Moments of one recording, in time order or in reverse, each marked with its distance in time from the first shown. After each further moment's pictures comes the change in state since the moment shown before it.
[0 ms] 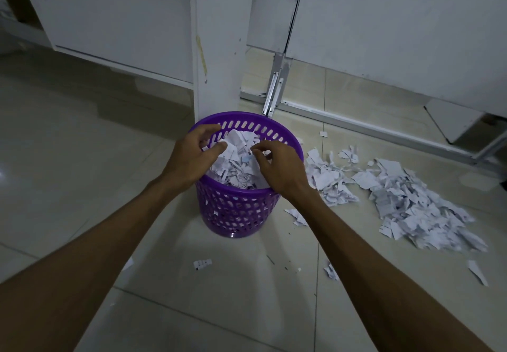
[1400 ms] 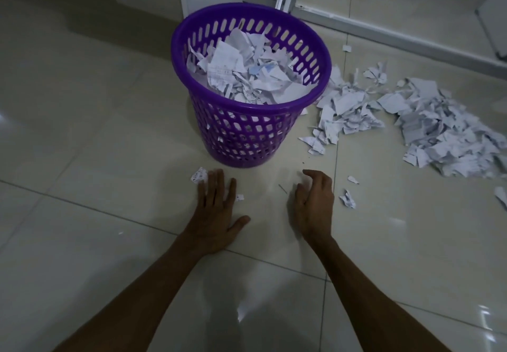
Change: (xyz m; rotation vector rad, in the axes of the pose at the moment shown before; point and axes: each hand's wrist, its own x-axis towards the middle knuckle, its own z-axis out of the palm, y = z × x) left_hand -0.192 -0.171 0.088 0.891 -0.580 0.137; right_hand -0.208 0.103 0.094 0.003 0.120 0.421
